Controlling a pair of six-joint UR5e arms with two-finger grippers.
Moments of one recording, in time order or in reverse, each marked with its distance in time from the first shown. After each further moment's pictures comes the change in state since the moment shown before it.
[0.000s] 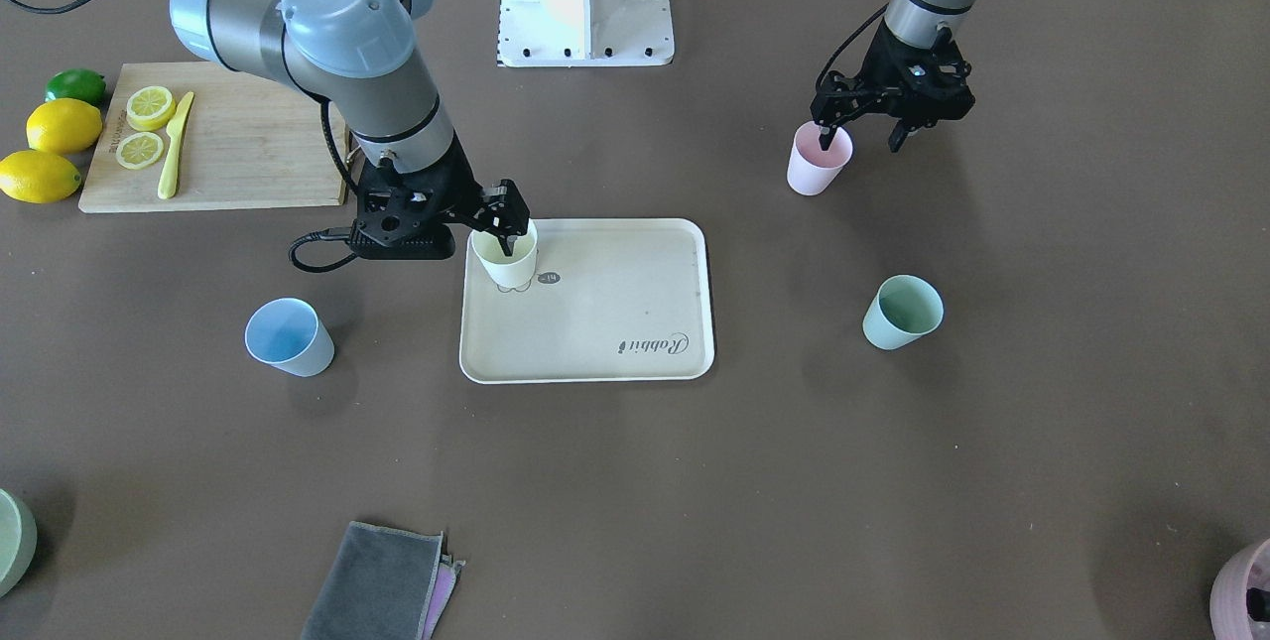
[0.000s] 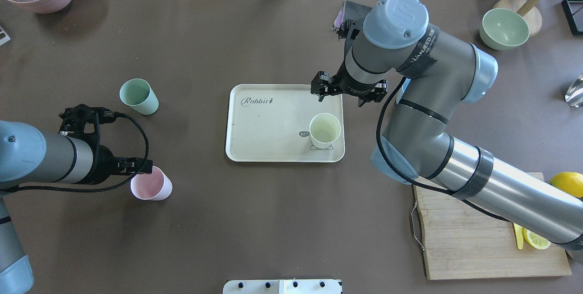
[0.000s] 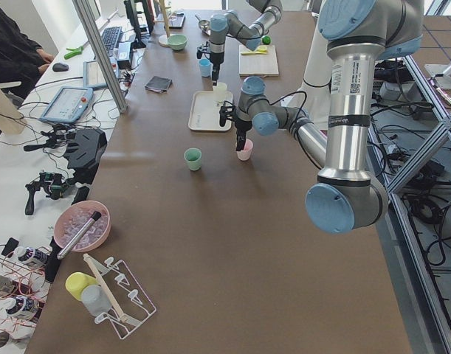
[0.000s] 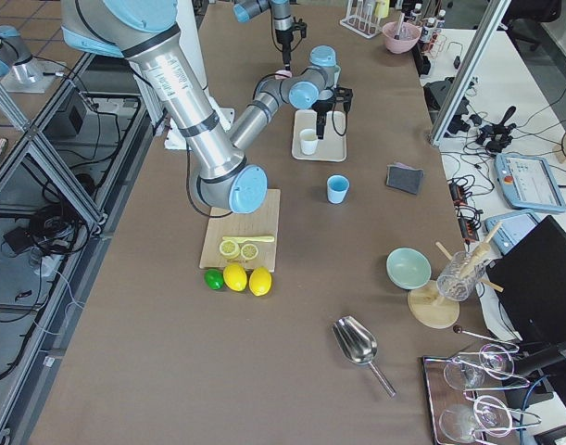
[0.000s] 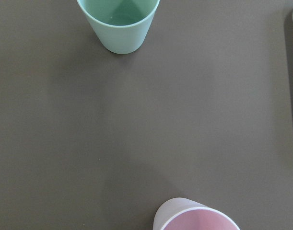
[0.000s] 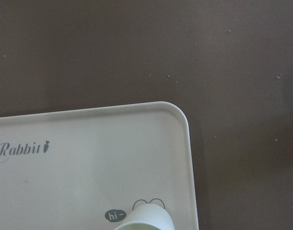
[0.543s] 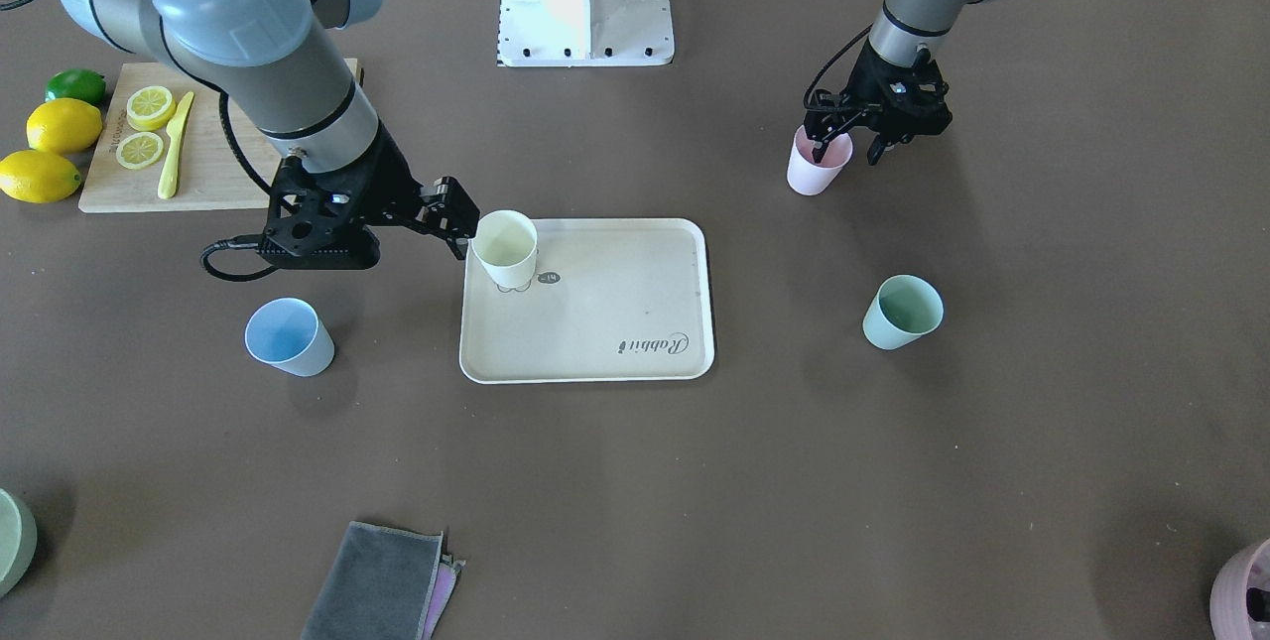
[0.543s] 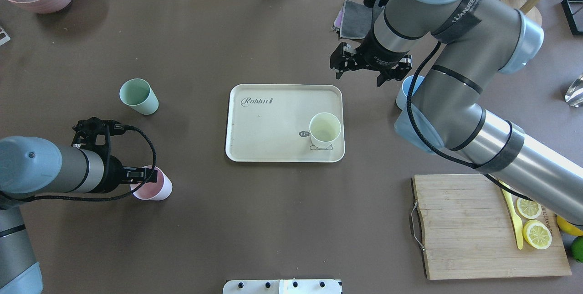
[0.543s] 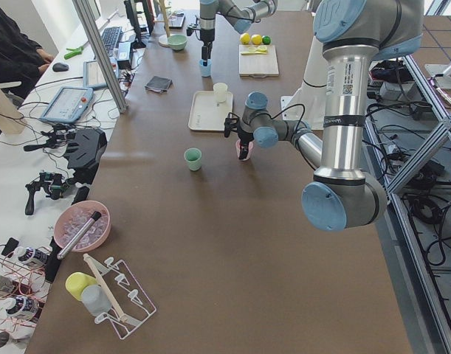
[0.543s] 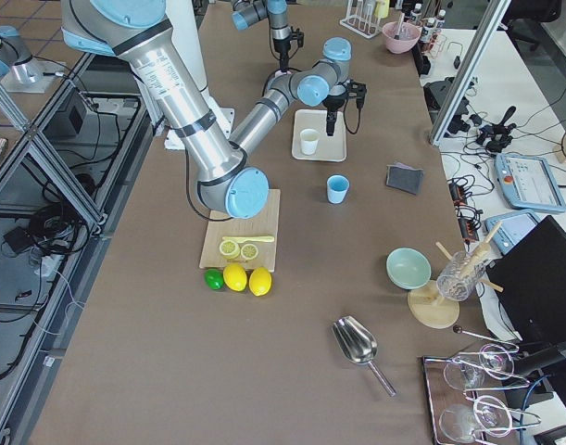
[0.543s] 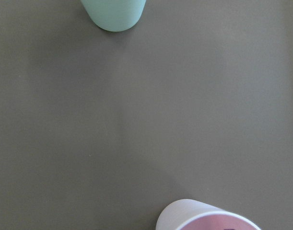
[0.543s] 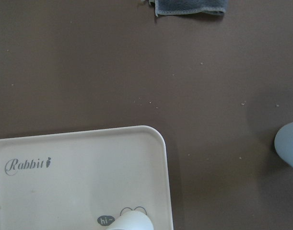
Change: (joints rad) left arm 0.055 0.005 0.052 -0.062 0.022 -0.022; right arm 0.122 -0.023 0.045 -0.061 0.110 -0.098
